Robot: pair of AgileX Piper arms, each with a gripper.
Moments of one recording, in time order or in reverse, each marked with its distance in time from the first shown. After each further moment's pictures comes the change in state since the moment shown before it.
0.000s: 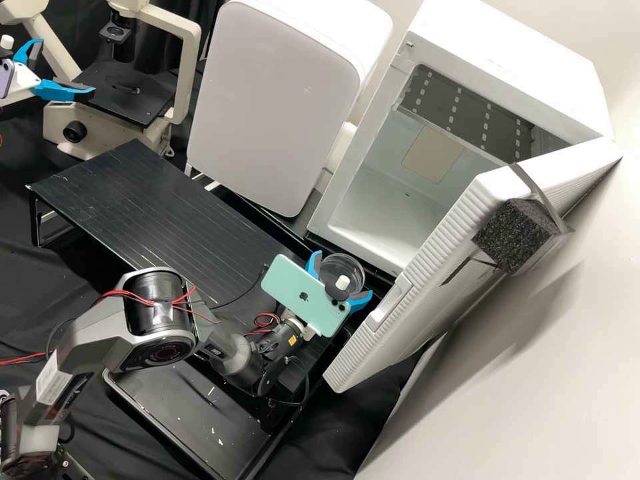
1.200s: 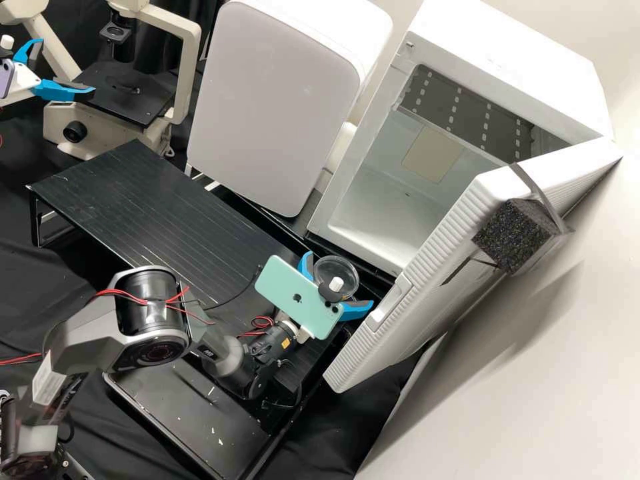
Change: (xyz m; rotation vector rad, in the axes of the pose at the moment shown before) left arm 0.000 0.000 0.000 0.000 0.000 0.000; right arm -0.008 0.000 -0.001 -0.019 -0.010 0.019
